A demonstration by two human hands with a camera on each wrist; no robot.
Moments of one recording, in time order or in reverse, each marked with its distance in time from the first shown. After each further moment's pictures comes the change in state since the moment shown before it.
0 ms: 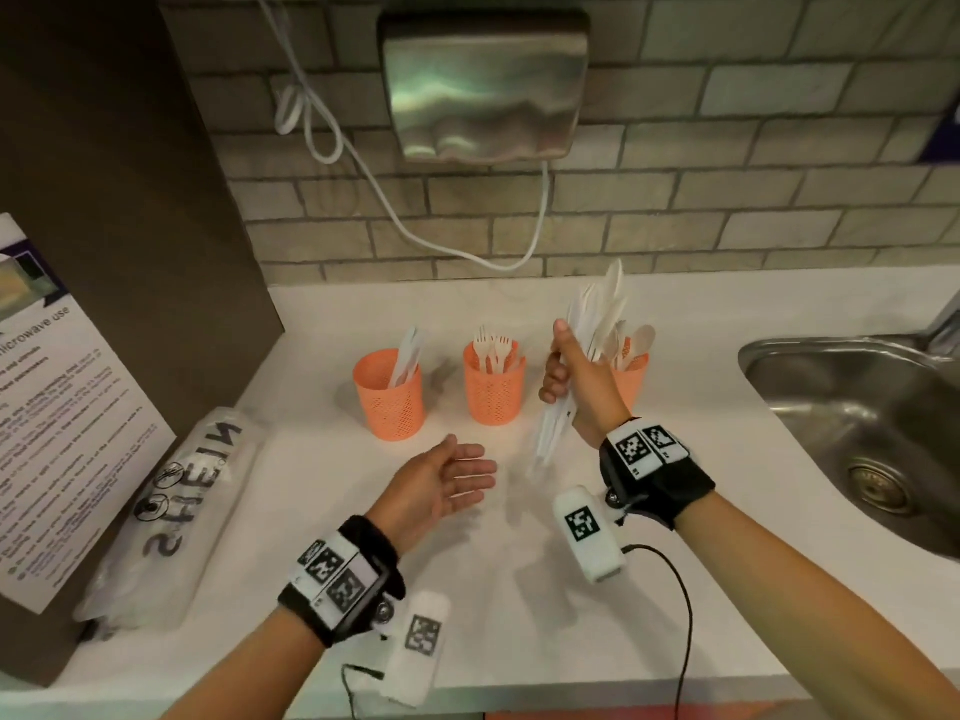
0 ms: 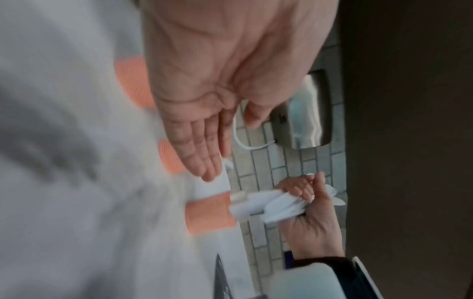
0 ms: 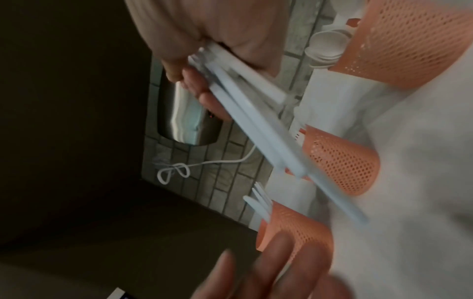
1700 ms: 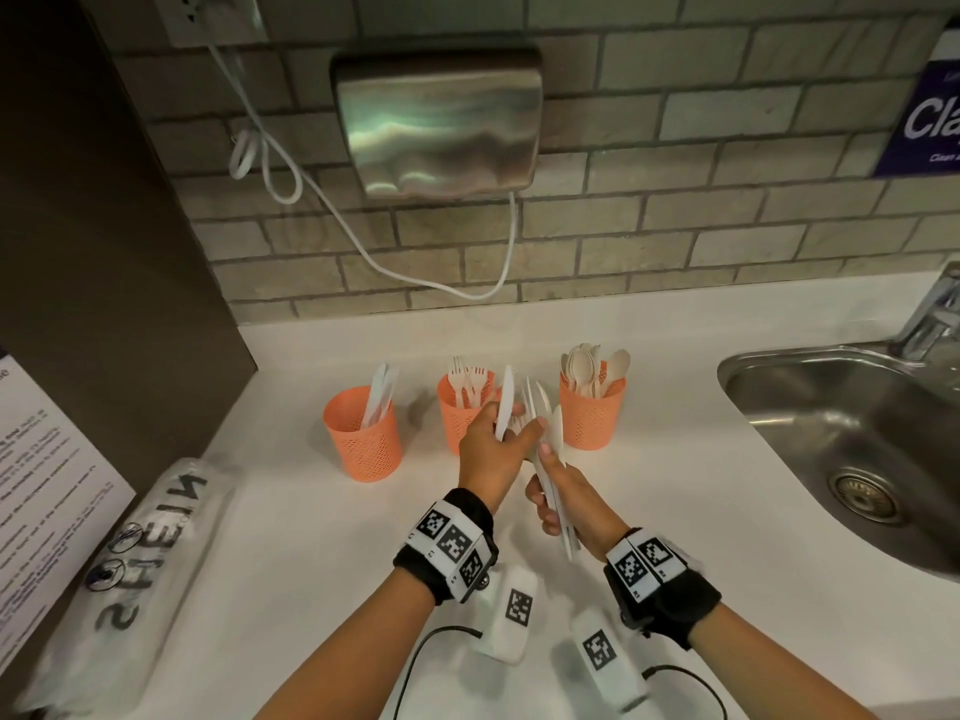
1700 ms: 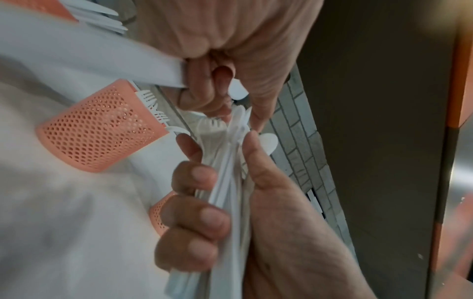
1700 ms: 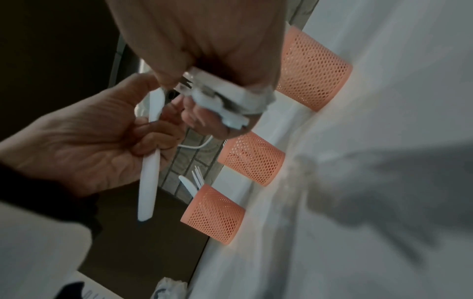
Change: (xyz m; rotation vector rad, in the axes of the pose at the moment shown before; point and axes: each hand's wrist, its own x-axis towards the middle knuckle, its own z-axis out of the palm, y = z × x) left_hand 0.073 0.016 0.091 0.302 0.217 0.526; right_hand -0.031 0.055 -0.048 -0.269 -0.167 0.259
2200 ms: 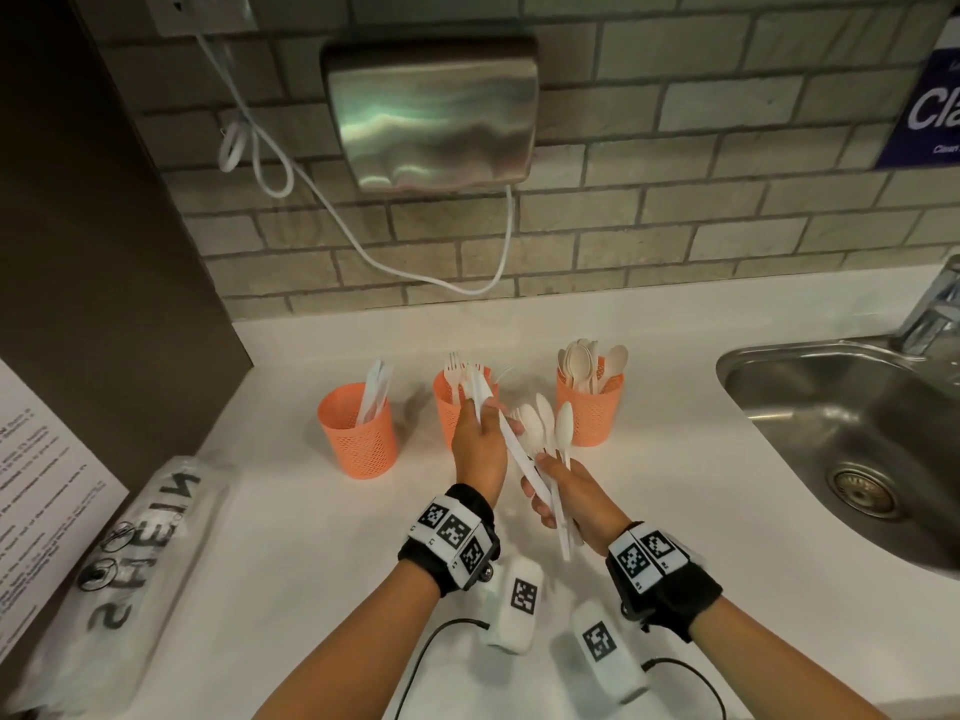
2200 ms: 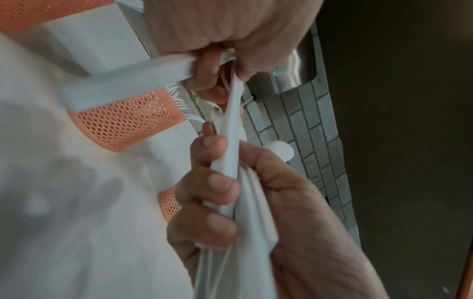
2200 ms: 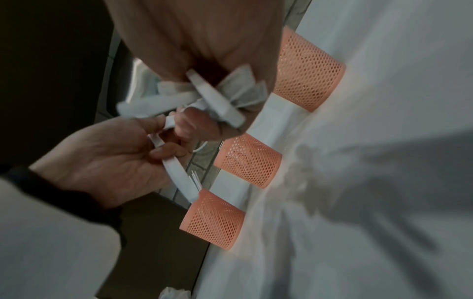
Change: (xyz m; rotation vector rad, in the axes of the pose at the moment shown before) left_hand 0.006 -0.002 0.006 -0.097 0.153 -0.059; right_hand 0.001 0.000 -0.009 0.044 0.006 0.013
